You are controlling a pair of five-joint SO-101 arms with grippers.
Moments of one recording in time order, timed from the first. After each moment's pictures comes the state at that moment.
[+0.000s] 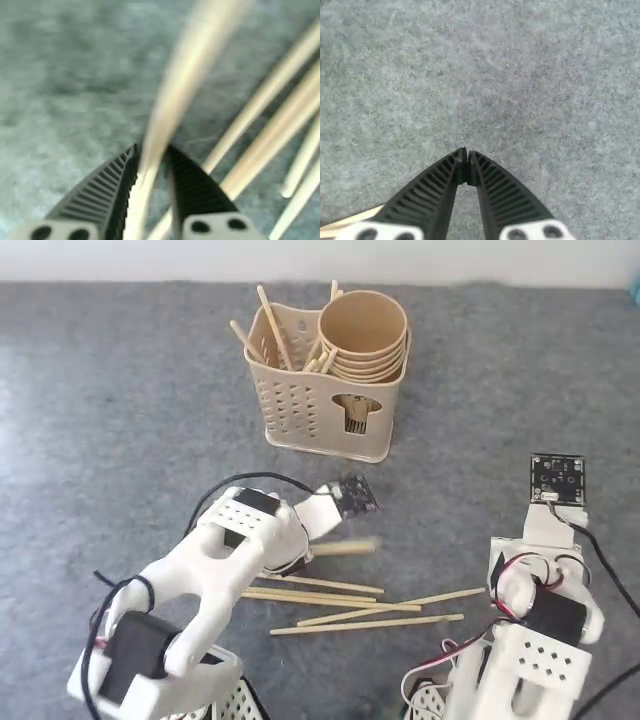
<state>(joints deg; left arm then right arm) 17.1 -8.4 53.0 54.4 -39.0 18.5 -72.6 66.0 70.6 15.3</state>
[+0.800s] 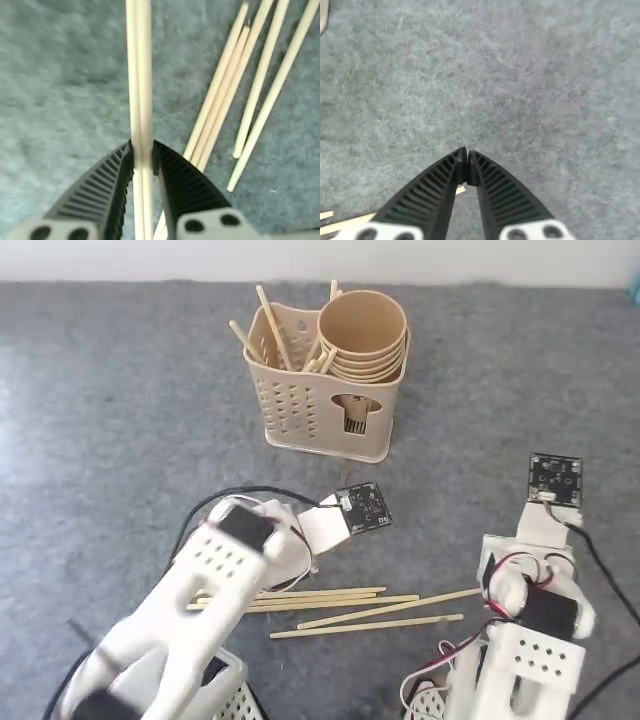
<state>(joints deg) 24.3 -36.4 53.0 73.7 -32.6 14.8 -72.6 69.5 68.5 8.0</state>
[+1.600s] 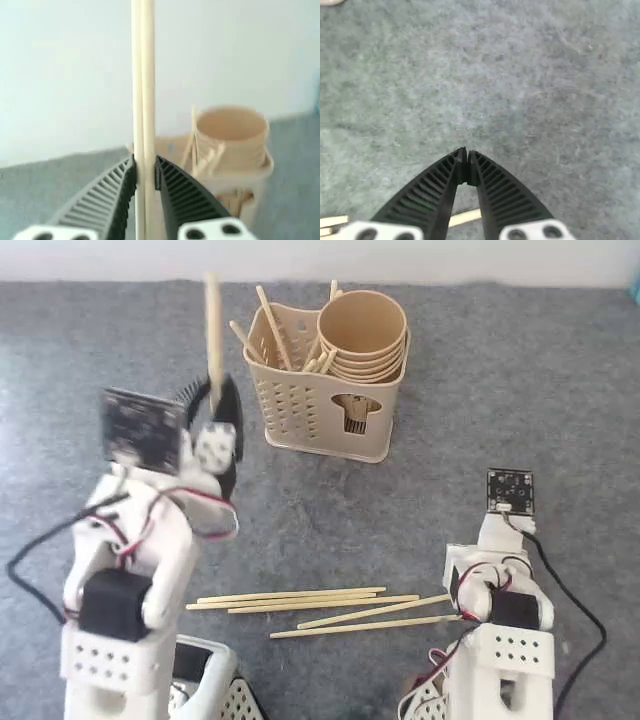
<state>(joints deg) 5.1 -61.1 36.5 48.2 2.8 4.1 -72.7 84.4 54.7 1.7</state>
